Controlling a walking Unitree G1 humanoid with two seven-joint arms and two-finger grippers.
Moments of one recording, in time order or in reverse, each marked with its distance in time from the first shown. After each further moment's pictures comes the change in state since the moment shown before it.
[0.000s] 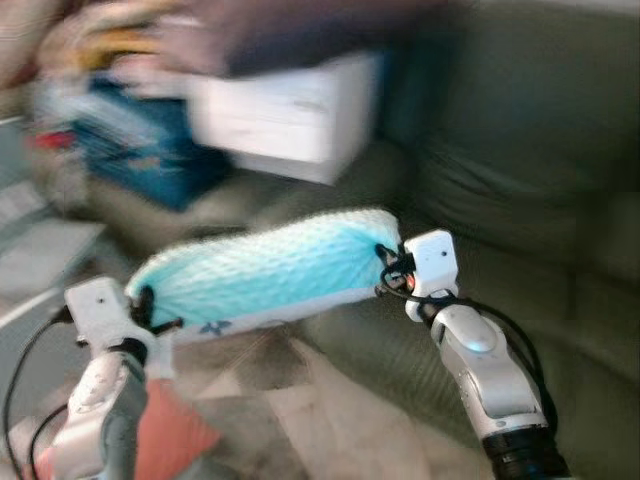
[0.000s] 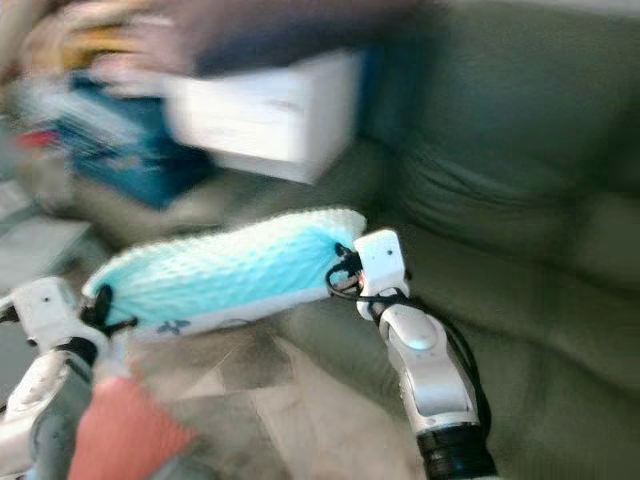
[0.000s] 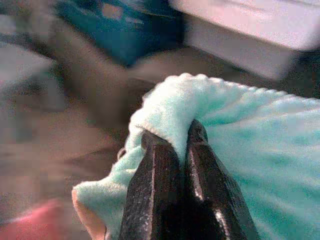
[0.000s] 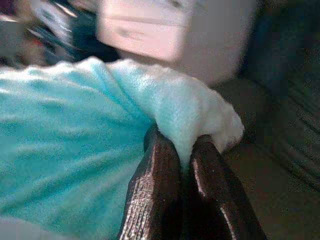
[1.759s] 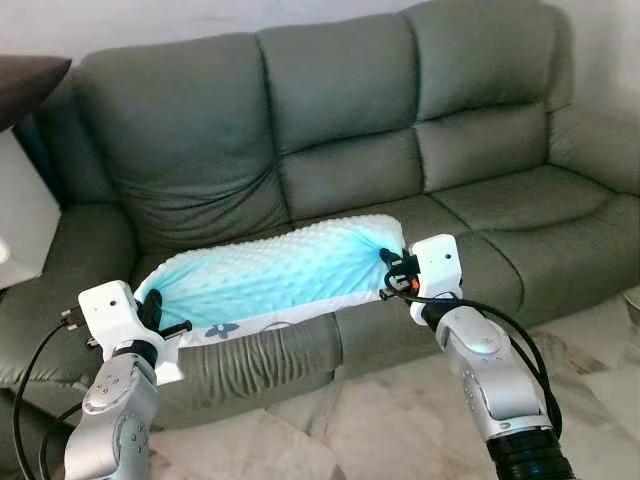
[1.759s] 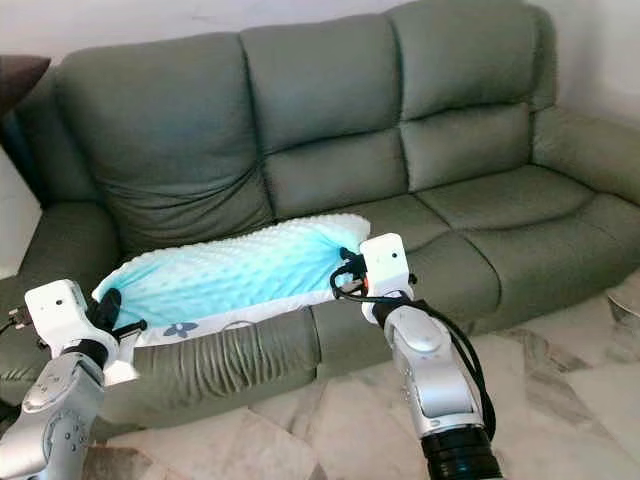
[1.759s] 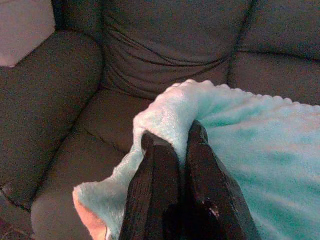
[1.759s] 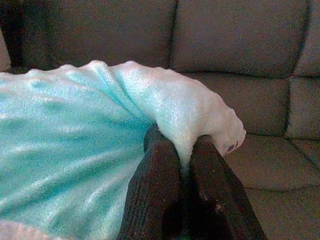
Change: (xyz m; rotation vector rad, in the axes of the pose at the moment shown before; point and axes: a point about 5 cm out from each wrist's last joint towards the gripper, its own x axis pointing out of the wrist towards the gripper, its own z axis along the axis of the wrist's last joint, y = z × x) left arm -0.002 0.005 -0.005 0.030 0.009 0.062; right arm 0.002 0.004 0.001 0.015 0.000 0.009
